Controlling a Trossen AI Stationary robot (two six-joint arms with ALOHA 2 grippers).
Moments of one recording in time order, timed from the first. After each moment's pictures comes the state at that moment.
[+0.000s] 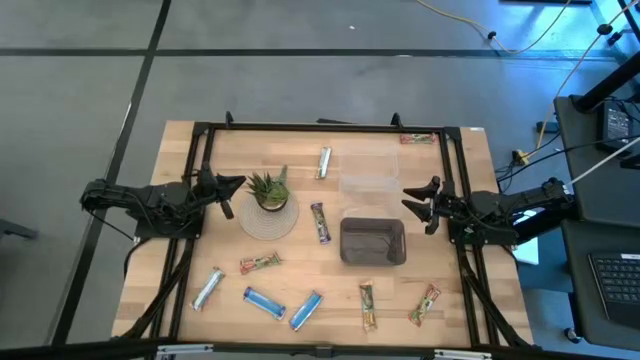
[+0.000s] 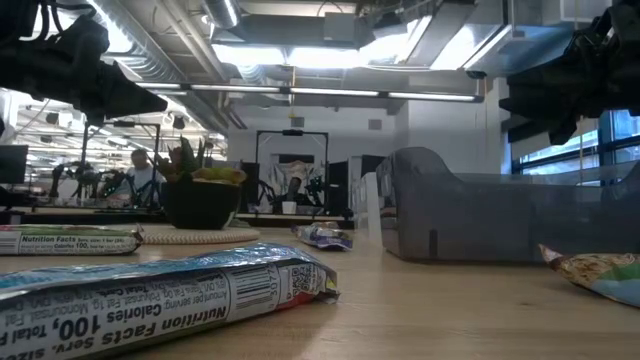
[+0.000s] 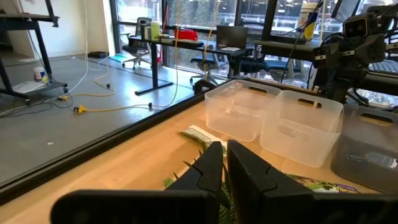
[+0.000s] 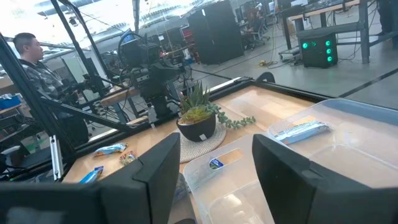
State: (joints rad) left arm -0.14 0.00 0.08 -0.18 -0.71 -0.17; right arm 0.27 0.05 0.01 0.08 0.54 0.33
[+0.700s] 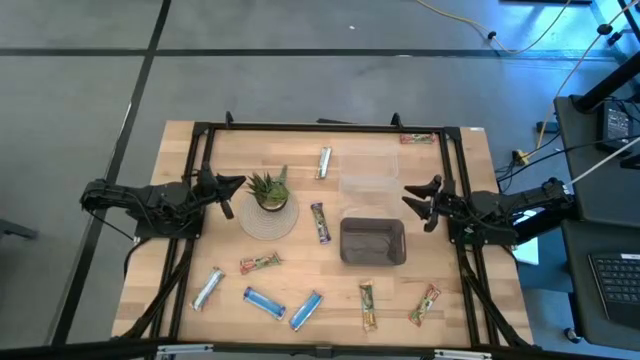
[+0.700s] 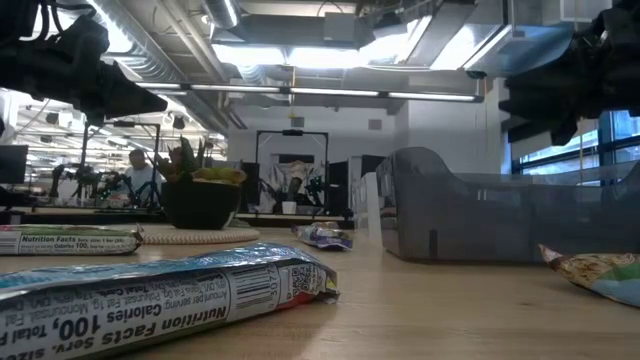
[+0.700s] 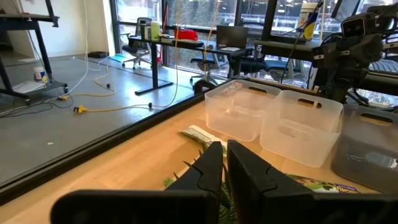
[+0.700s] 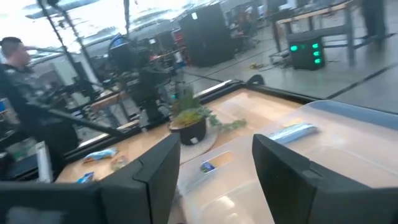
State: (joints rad) left arm -0.14 0.00 0.08 -0.18 -0.71 -0.17; right arm 0.27 0.05 0.01 0.09 0.60 0.34
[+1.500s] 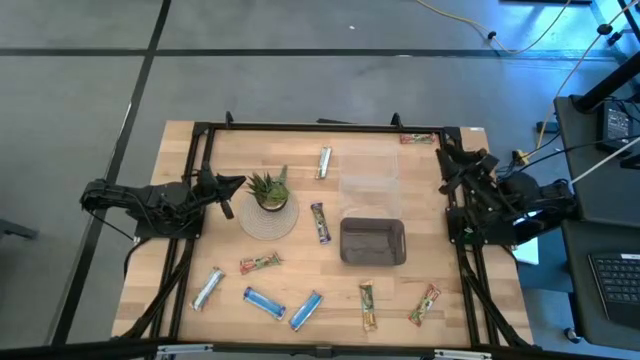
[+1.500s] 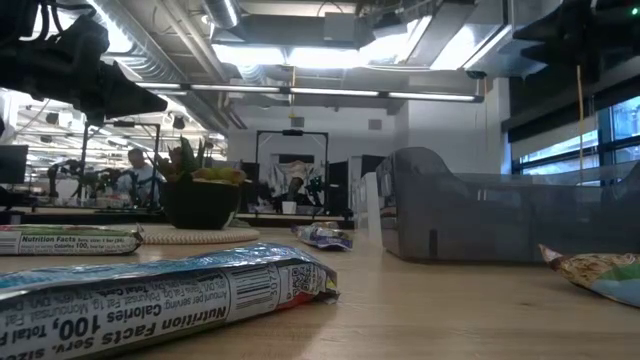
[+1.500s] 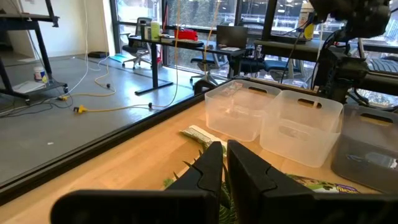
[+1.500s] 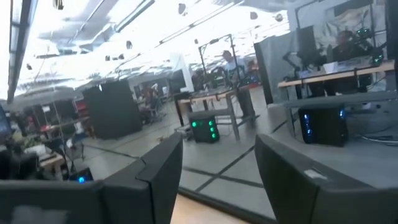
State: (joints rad) left arm -0.14 0.00 0.08 -0.18 -0.71 -0.17; right arm 0.22 0.05 0.25 0.25 1.00 -0.09
